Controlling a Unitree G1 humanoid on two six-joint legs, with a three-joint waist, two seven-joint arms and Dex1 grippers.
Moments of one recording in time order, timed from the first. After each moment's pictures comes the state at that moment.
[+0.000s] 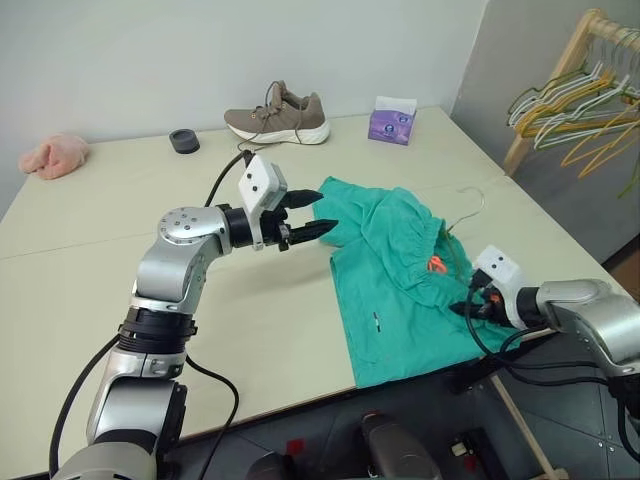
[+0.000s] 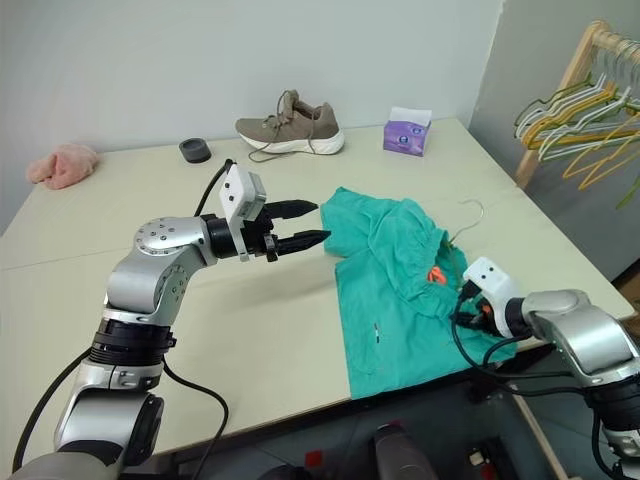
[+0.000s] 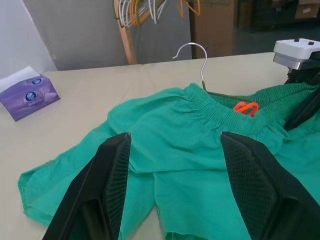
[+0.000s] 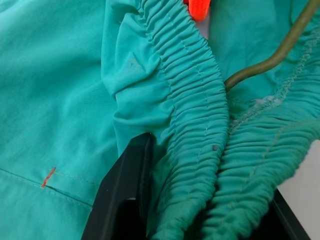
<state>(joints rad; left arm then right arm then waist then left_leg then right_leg) -0.67 0.52 -0.03 0.06 -0.31 0.39 -1.00 -0.37 -0.87 0.17 -0.19 0.33 0.96 0.79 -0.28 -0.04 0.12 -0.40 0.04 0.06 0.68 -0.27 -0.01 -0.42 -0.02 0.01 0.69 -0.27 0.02</state>
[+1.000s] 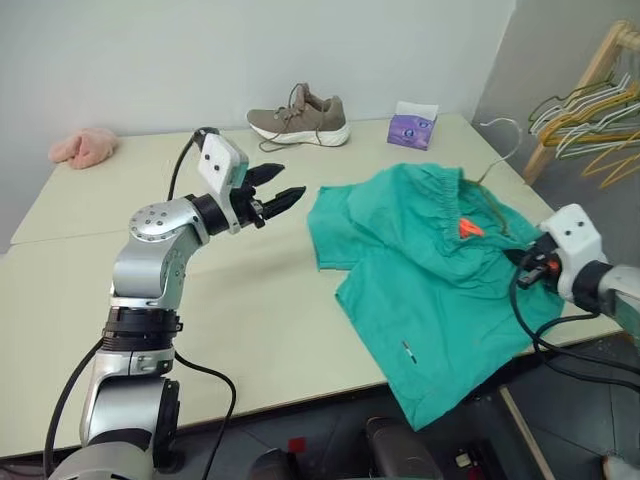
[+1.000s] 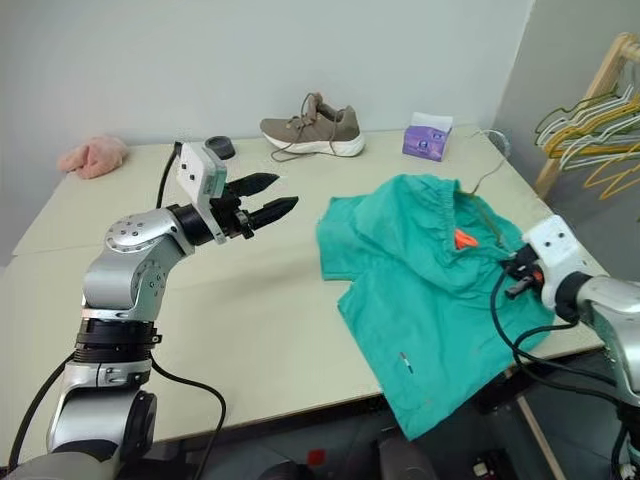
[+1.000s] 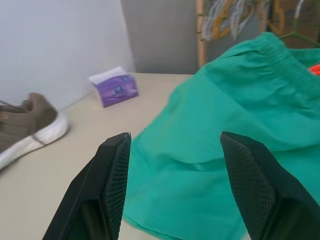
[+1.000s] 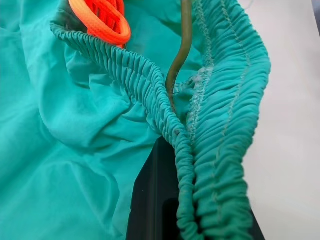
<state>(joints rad) -0.65 0.54 0.04 0.05 -0.38 0.41 -0.93 -0.12 -0.84 -0.34 -0.43 0.30 0.96 0.63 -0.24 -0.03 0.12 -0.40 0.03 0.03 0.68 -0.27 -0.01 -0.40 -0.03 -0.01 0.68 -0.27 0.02</state>
